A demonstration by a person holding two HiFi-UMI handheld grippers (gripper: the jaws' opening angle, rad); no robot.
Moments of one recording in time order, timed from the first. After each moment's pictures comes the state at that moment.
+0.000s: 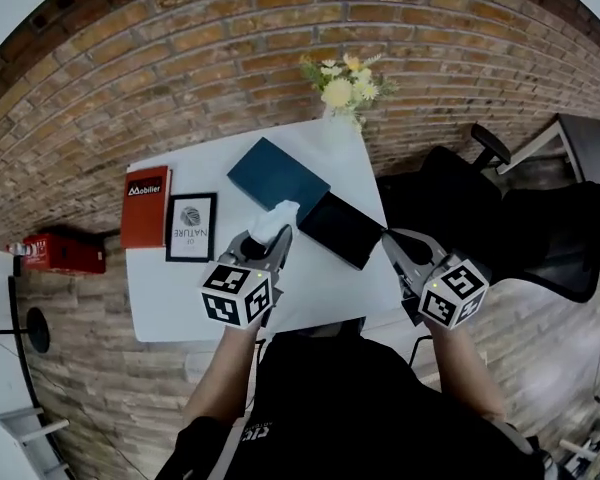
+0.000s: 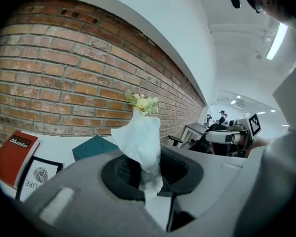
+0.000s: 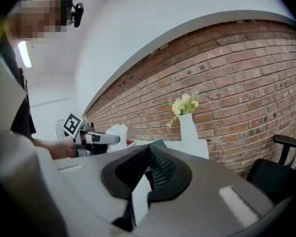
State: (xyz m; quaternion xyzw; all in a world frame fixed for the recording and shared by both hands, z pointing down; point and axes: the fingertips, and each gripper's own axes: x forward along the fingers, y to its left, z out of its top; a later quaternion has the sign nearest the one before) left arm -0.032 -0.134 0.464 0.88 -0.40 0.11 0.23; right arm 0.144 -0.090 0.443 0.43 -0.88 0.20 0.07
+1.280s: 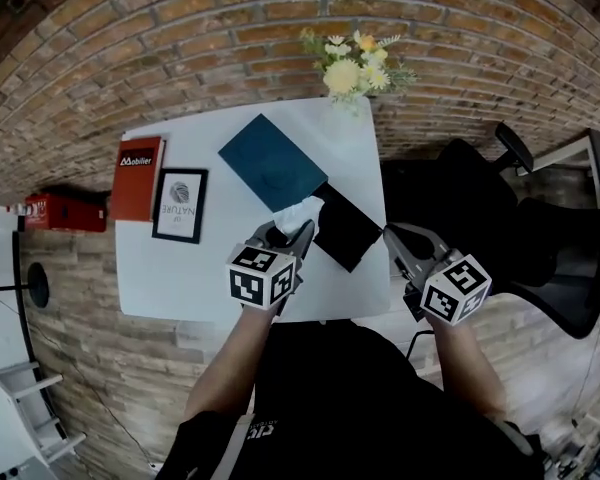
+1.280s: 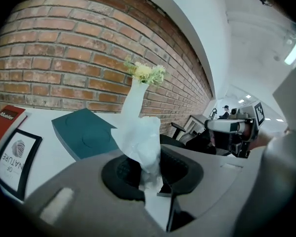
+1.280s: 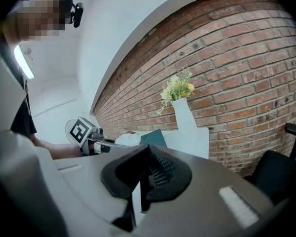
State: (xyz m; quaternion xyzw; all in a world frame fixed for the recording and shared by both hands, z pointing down) left arm 0.041 -0.153 0.551 0.85 -0.40 0.17 0.31; right arm 0.178 -0.132 0.492 0.36 -0.89 0.26 0.10
